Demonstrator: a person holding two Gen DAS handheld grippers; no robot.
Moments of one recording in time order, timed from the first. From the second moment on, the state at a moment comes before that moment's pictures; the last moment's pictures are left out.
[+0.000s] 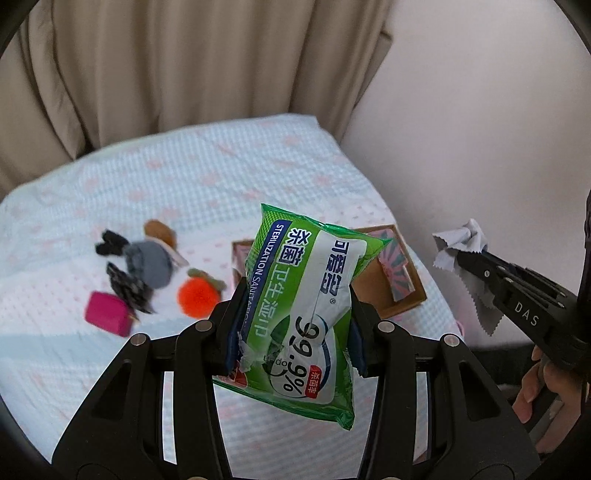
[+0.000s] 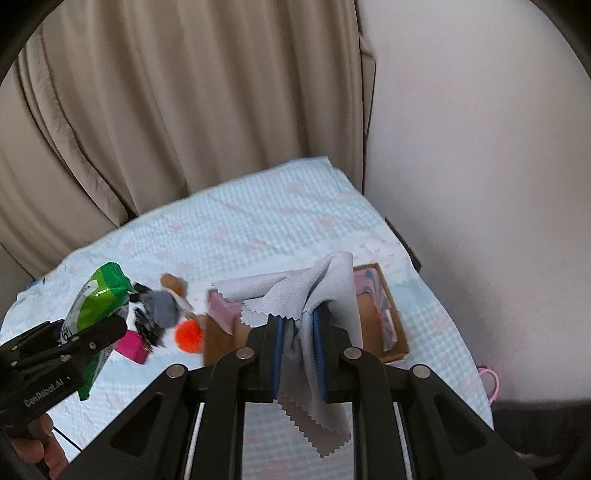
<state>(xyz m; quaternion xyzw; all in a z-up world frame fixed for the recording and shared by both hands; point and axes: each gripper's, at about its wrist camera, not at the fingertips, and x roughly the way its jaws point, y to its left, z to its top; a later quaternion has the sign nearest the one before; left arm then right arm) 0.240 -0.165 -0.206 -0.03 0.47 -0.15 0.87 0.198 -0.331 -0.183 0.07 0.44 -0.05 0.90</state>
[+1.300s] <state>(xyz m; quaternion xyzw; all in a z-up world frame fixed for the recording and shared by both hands) 0.333 -0.260 -0.395 0.04 0.62 -0.05 0.78 0.322 -0.408 -0.393 0.12 0.58 0.06 0.80</state>
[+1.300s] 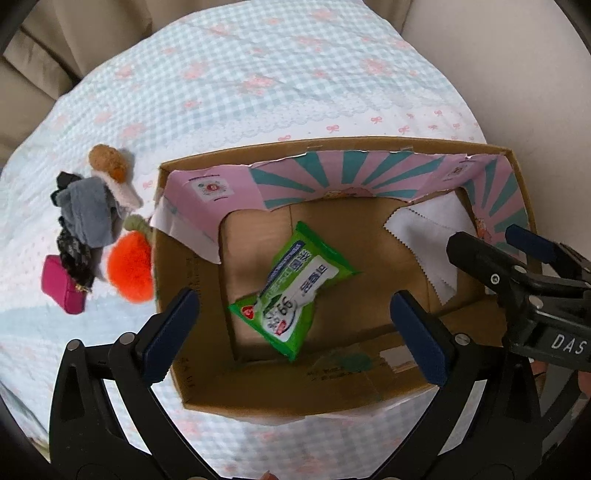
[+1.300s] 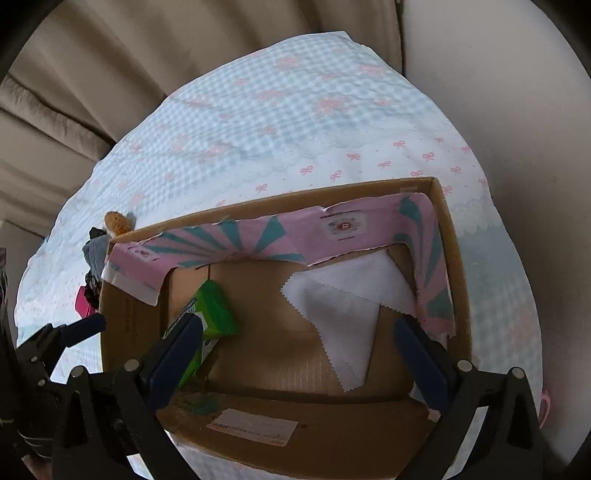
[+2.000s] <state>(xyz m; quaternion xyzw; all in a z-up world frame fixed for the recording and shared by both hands) 0.281 -0.248 -0.276 0.02 0.55 -0.07 0.83 0.265 -0.406 -0.275 0.09 0.51 0.02 0.86</state>
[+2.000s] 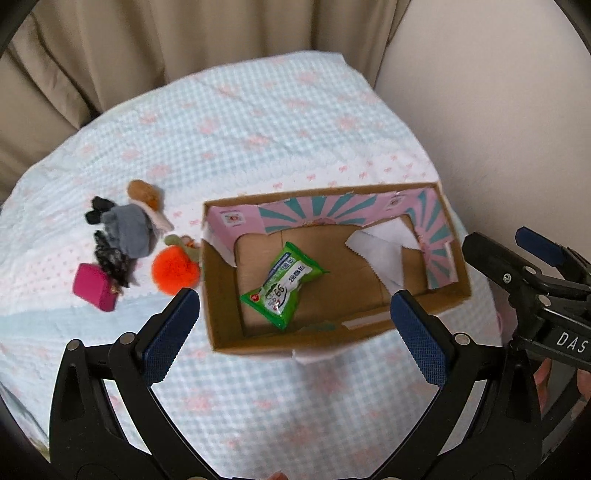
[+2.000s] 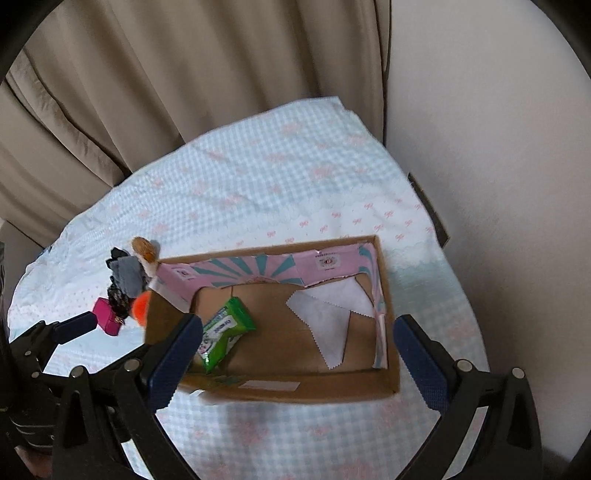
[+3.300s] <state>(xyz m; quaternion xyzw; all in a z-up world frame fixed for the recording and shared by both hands) 0.086 0.087 -0.122 -0.07 0.42 -0.01 0.90 0.106 -0.160 -0.095 0.05 0.34 0.02 0.94</state>
